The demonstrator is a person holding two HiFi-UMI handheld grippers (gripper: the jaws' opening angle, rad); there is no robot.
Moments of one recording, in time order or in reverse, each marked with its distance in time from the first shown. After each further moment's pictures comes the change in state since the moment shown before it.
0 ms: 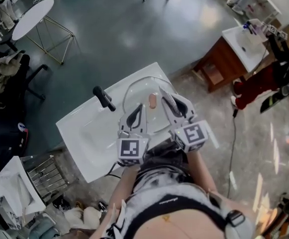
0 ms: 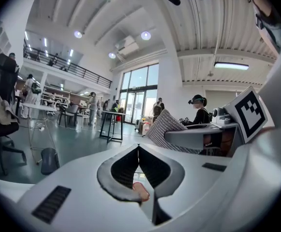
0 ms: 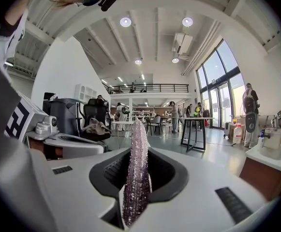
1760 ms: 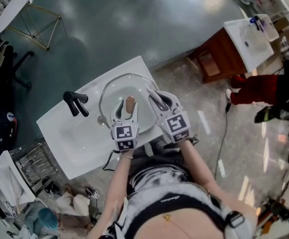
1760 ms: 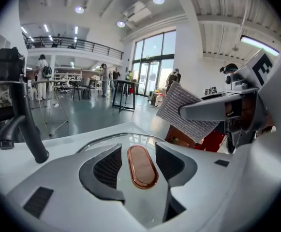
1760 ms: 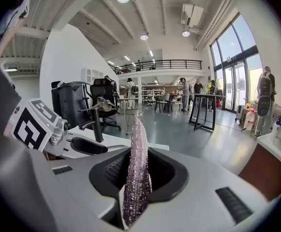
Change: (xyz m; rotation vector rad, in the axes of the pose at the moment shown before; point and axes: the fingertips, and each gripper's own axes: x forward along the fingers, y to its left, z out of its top) left arm 0.102 -0.004 -0.156 -0.088 0.390 0.164; right arm 0.044 -0.082 -0.119 -0.028 0.303 0.152
